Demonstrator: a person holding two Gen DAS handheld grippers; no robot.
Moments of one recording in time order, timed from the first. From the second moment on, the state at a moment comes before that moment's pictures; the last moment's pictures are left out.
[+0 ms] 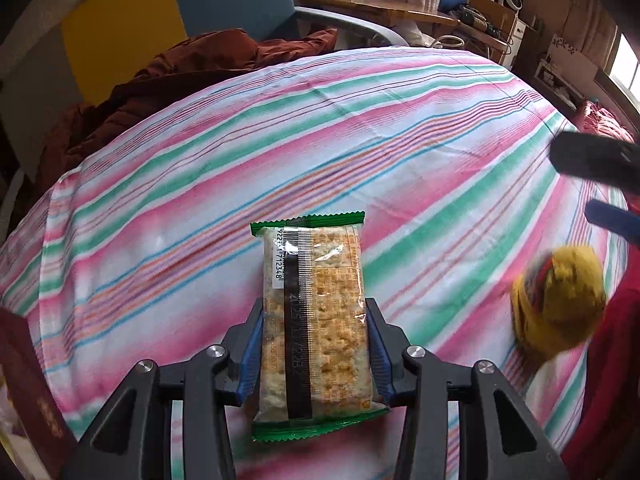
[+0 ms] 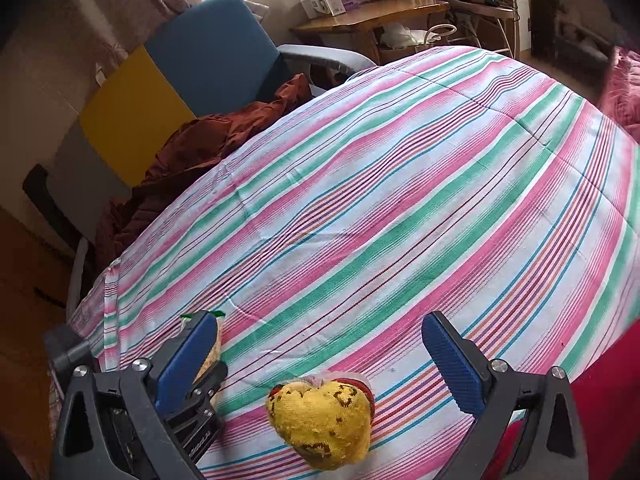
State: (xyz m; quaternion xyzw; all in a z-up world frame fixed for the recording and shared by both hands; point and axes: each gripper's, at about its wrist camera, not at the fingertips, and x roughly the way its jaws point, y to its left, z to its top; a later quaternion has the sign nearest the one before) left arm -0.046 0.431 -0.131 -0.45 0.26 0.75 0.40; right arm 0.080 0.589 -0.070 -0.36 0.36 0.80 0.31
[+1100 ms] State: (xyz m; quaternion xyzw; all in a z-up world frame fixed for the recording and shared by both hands) left arm 0.002 0.344 -0.129 -0.44 0.22 0.77 0.41; right arm 0.073 0.542 -0.091 -0.52 0.24 0.78 0.27
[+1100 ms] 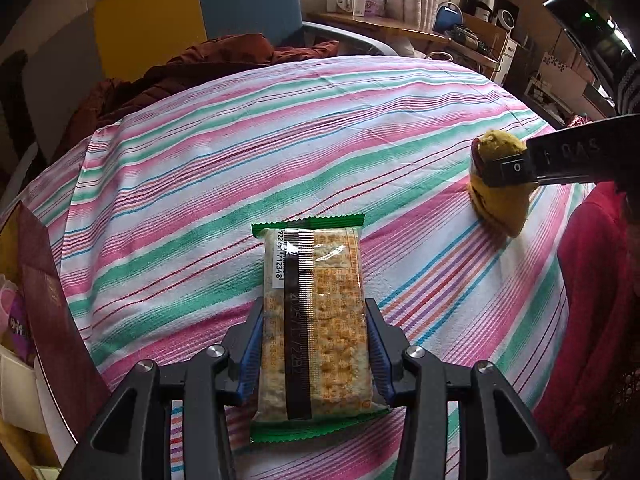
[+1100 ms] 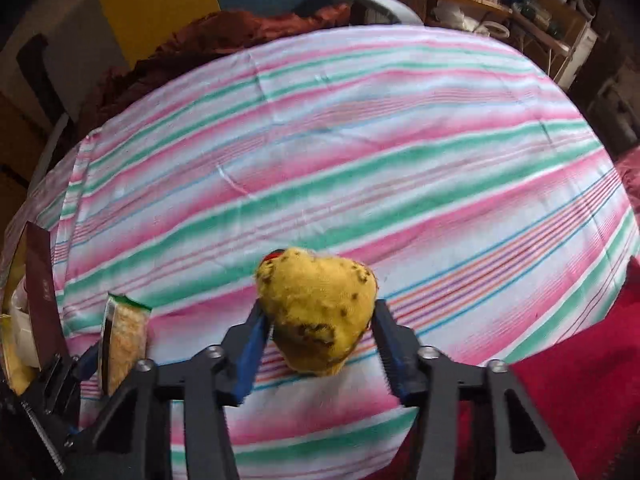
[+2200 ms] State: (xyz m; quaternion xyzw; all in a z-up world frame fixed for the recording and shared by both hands) left arm 0.008 0.252 -0.044 -0.37 0.15 0.84 0.36; right arm 0.042 0.448 -0.059 -0.44 0.20 0.86 0.15
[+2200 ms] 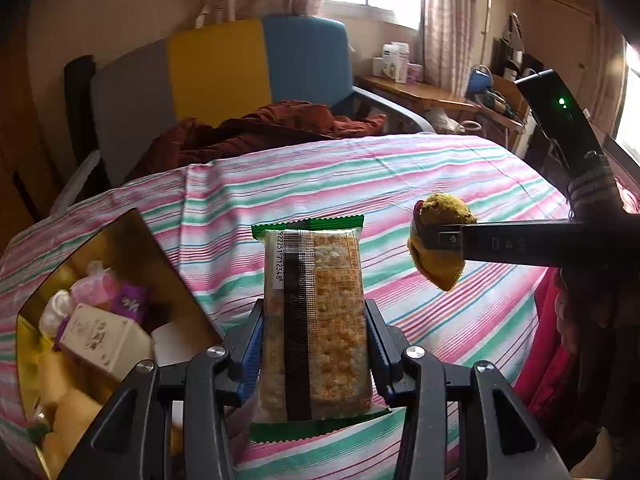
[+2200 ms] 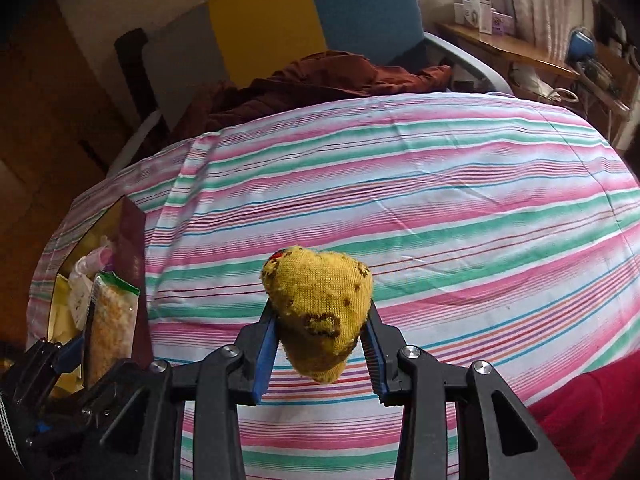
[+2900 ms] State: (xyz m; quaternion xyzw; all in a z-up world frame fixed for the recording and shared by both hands) left arm -0.019 0.149 -0.031 -0.38 0.07 0.88 0.29; right arm -0.015 0.350 -0.034 -0.44 0.14 0.88 0.04
